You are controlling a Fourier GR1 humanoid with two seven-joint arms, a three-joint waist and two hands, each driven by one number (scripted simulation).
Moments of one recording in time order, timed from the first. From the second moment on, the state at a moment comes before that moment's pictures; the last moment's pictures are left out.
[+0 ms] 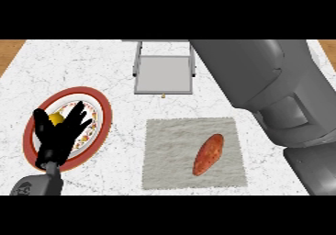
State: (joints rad) left arm -0.09 0.17 0.08 -1.38 0.10 -0.01 0.31; right arm -1.72 -0.10 0.07 -0.50 0.66 -0.14 0.69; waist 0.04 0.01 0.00
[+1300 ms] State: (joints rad) left arm -0.09 0.16 0.07 -1.38 0.10 -0.03 0.29; right arm -1.76 -0.12 -0.05 -0.24 0.66 -0.32 0.47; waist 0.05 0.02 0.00
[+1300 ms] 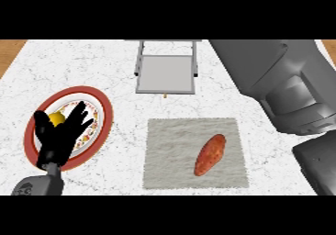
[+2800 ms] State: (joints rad) left arm -0.06 0.17 0.12 -1.39 0.11 -0.02 0.31; right arm -1.65 -0.35 -0.36 -0.43 0.43 -0.70 0.45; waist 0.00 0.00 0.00
